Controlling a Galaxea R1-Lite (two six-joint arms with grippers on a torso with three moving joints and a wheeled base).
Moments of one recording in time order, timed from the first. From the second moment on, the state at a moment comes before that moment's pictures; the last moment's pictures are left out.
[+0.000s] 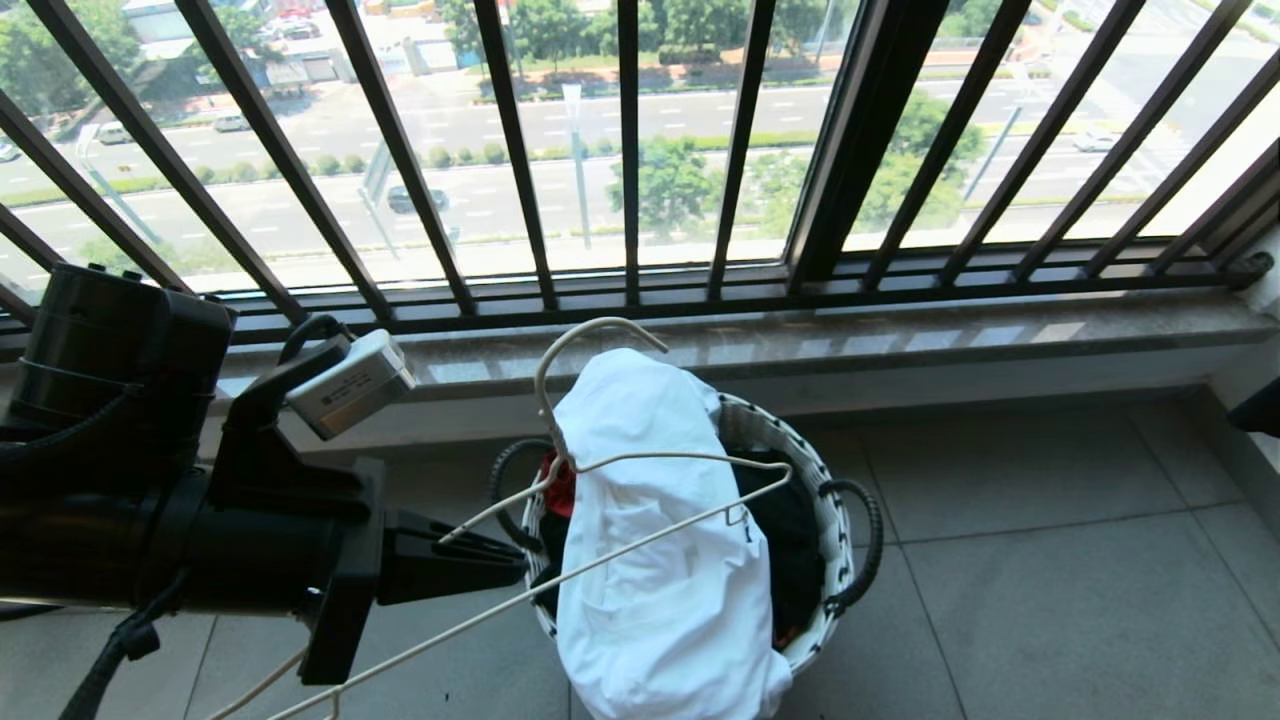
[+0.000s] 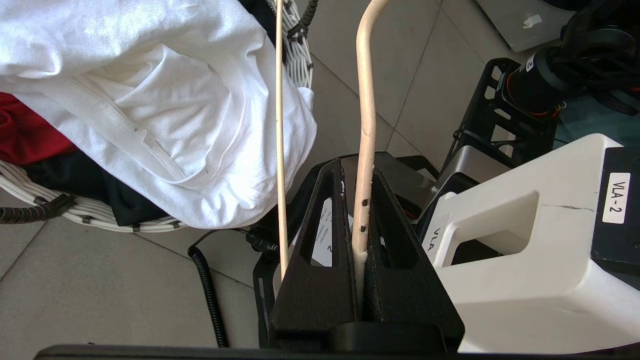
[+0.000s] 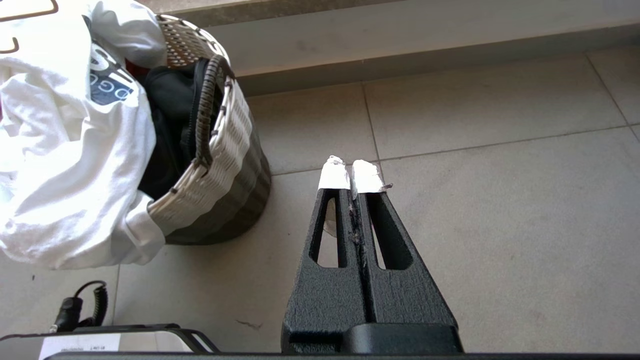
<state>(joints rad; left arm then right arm) -0.43 1.33 -0.90 0.16 -0.71 0.22 0.00 0.00 0.00 0.00 -0.02 0.09</state>
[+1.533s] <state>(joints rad) -0.30 1.17 -0.99 0.16 -0.62 0.11 0.02 0.76 -0.51 0.04 0.02 0.06</state>
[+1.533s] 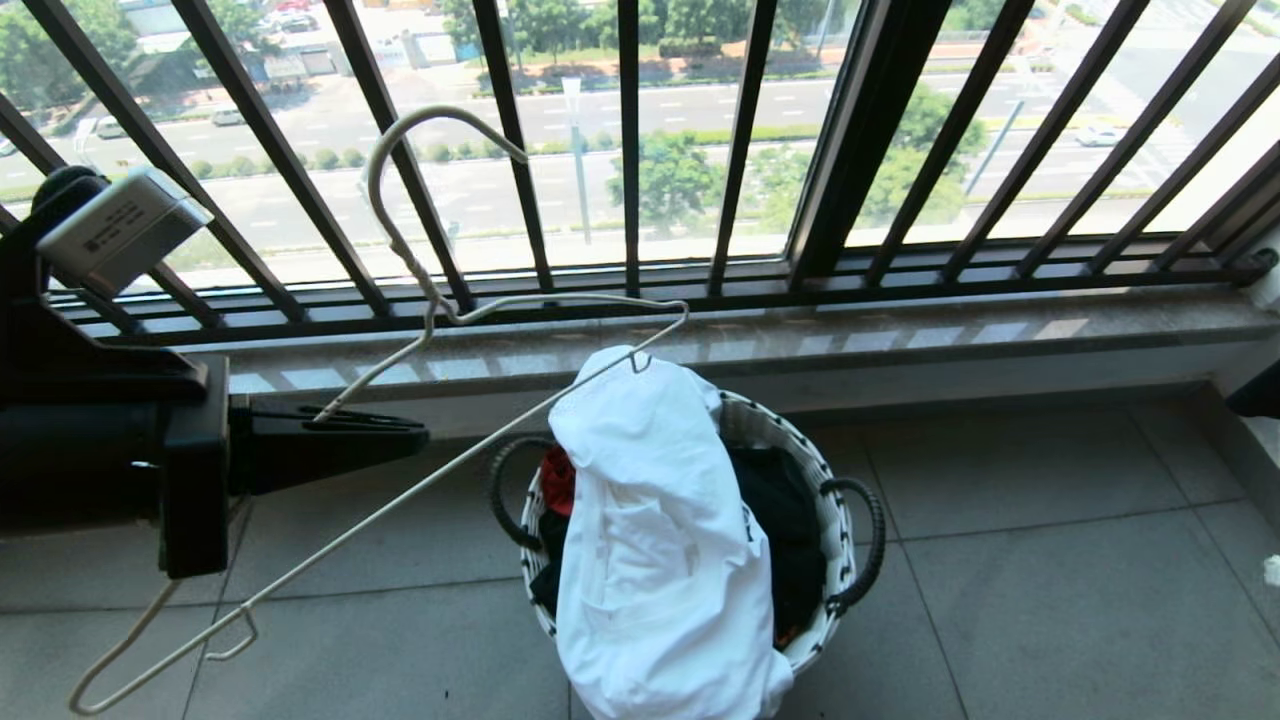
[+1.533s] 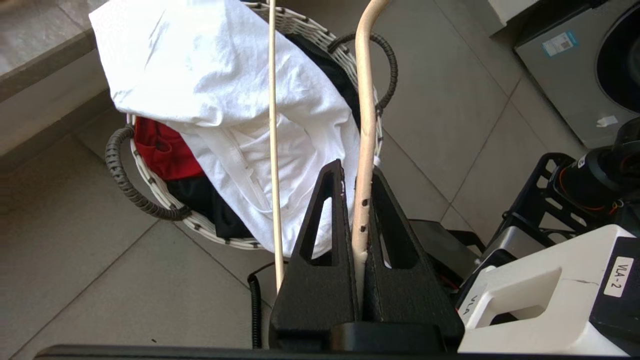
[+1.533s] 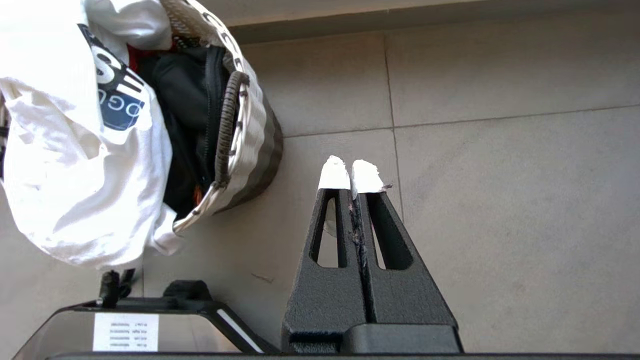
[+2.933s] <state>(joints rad) -0.08 1.17 -1.10 0.16 -0.63 0.03 0.75 1.97 -1.40 -0.08 -0.07 -0.05</state>
